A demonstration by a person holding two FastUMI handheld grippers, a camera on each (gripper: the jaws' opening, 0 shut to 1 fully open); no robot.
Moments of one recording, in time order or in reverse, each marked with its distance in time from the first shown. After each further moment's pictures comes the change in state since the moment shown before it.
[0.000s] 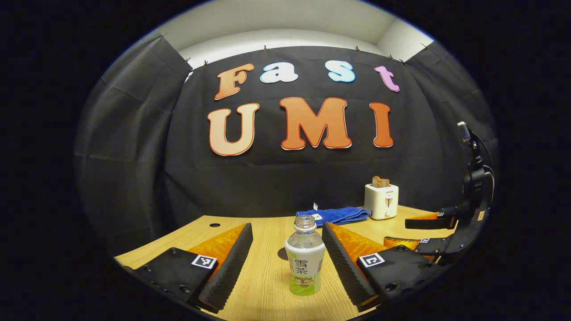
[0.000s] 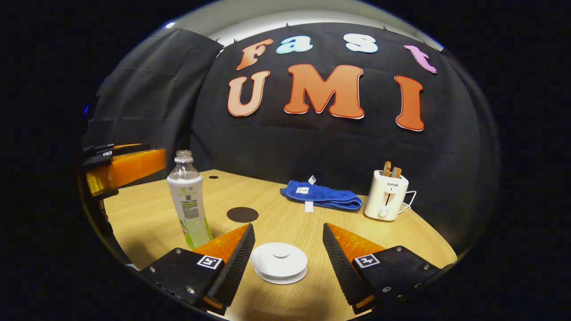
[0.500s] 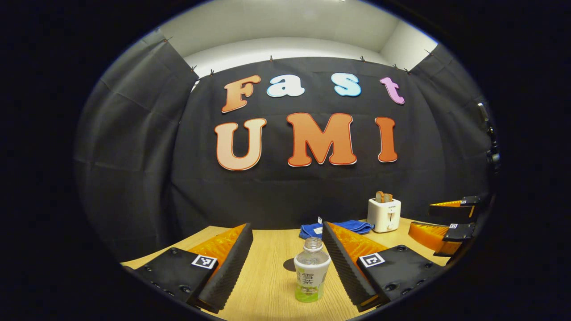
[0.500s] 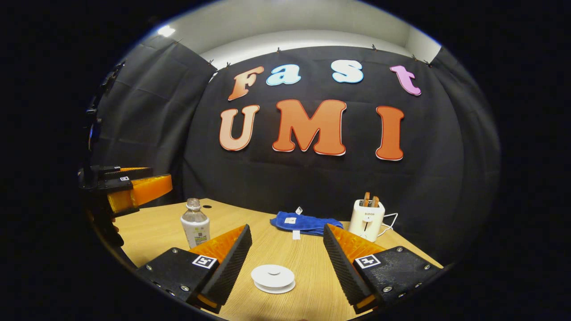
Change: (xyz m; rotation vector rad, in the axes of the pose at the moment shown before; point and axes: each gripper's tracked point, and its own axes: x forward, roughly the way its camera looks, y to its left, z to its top) left arm -0.012 0.012 0.044 -0.023 -0.079 0.022; right arm -0.053 -0.016 0.075 0.031 -0.185 -0.076
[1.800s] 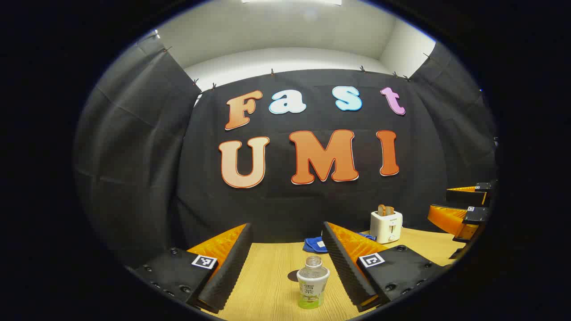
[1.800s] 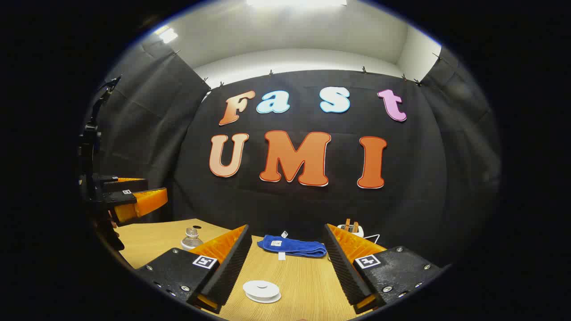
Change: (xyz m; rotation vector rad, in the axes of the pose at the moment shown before) left arm -0.011 0.009 0.054 0.011 -0.083 0.035; right arm -0.043 -0.024 0.084 -0.024 -0.180 -0.106
